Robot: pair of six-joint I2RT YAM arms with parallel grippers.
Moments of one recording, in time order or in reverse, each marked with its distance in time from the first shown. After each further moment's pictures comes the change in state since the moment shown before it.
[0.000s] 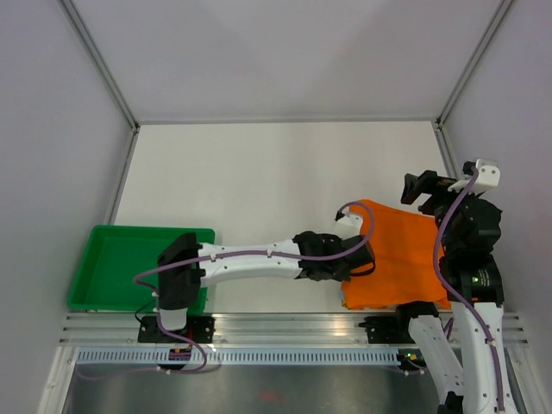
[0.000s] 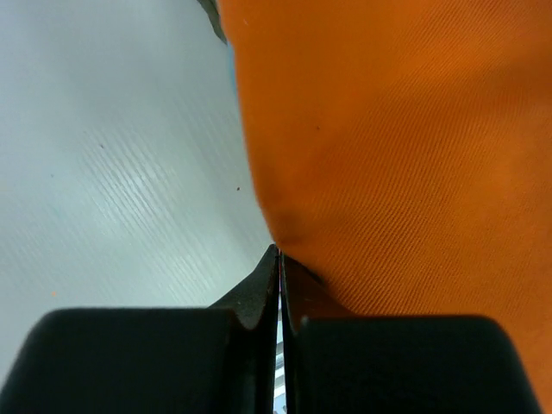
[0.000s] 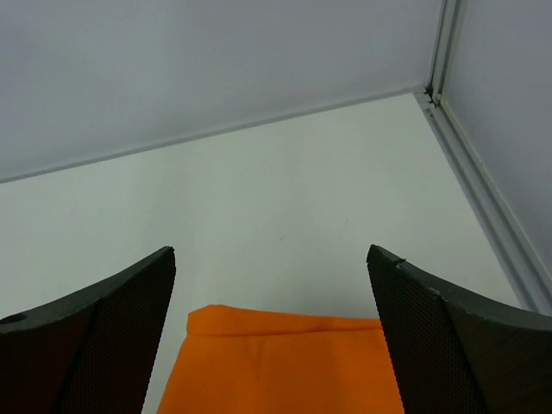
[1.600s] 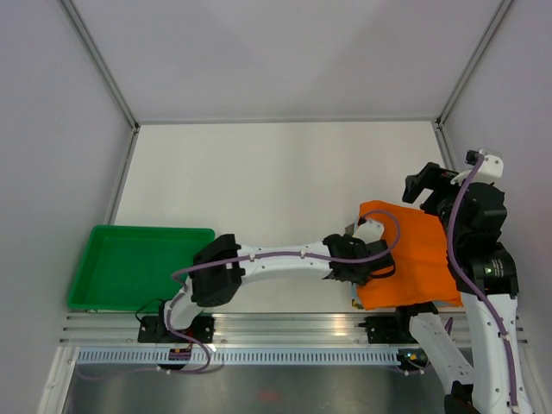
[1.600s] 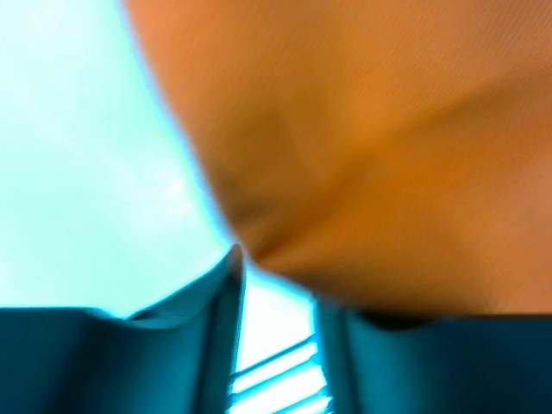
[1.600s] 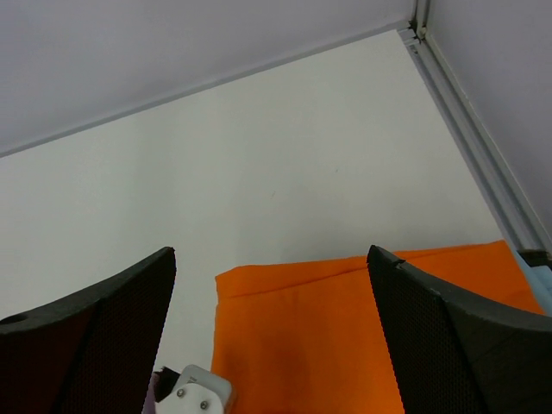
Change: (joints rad) left arm -0.032 0.338 0.324 -0.088 -0.031 0.092; right arm 0.050 0.119 0.228 -0.318 0.114 0.082
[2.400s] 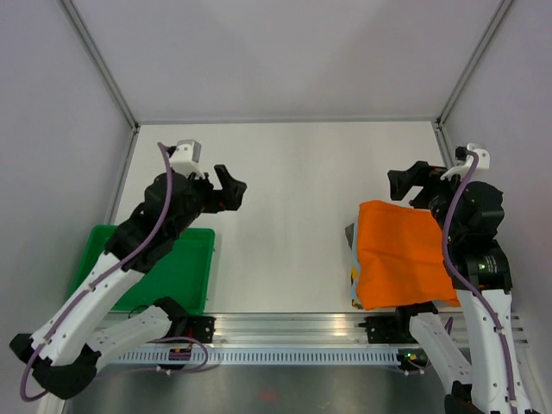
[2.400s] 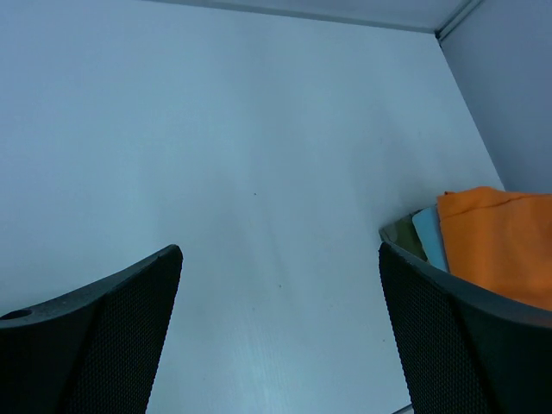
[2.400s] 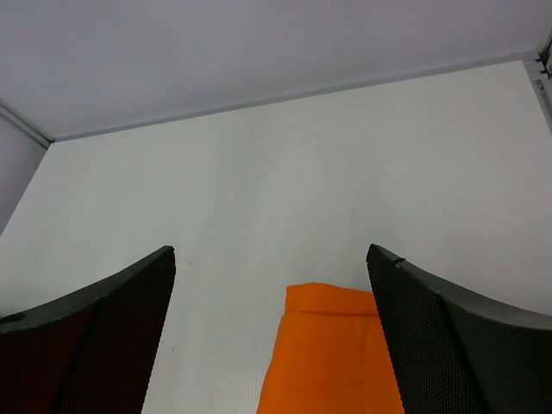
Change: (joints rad) left arm 0.718 -1.227 -0.711 0.266 0.166 0.304; right arm 0.001 0.024 -0.034 0.177 -0.262 0.010
